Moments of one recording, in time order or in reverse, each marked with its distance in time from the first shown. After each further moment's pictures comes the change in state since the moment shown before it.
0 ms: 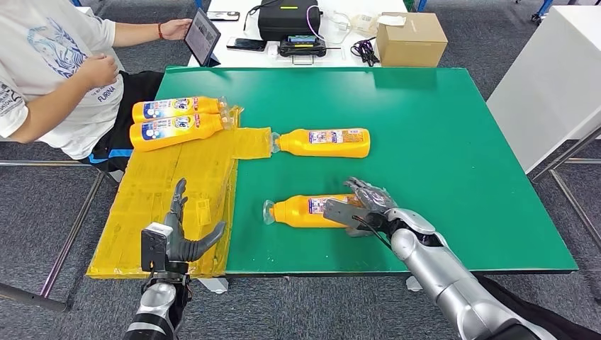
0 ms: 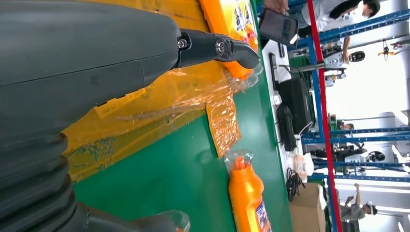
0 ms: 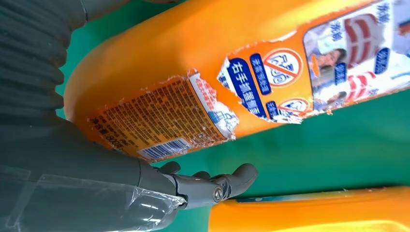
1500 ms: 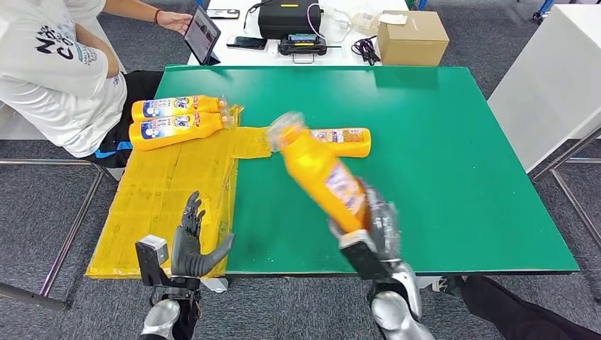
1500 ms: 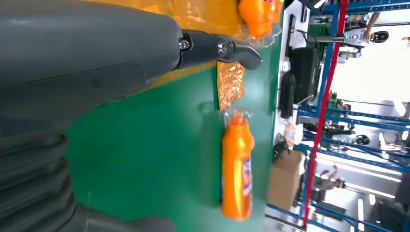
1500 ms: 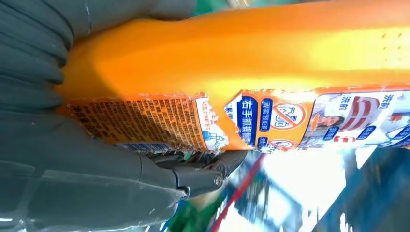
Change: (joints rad) left arm 0.130 -0.036 -0.064 -0.146 0.207 -0.152 0.080; right arm 0.529 0.251 -0.320 -0.598 -0.101 -0.615 -0.380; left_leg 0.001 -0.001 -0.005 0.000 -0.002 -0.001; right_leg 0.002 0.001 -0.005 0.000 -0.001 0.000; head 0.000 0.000
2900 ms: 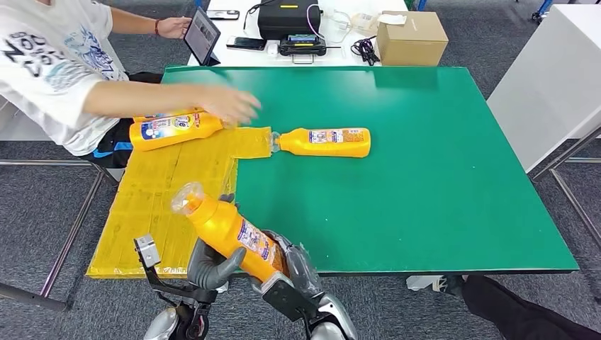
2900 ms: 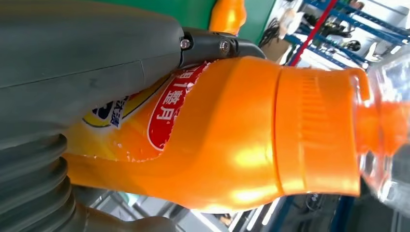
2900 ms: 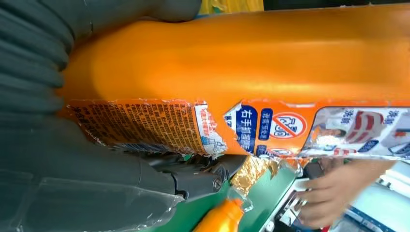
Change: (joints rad) left arm 0.064 0.035 -0.177 -0.136 0.444 -0.322 0.210; right arm -0.045 0.176 0.225 0.424 0.003 0.176 -0.082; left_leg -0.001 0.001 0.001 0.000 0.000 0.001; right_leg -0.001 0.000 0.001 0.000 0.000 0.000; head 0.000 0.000
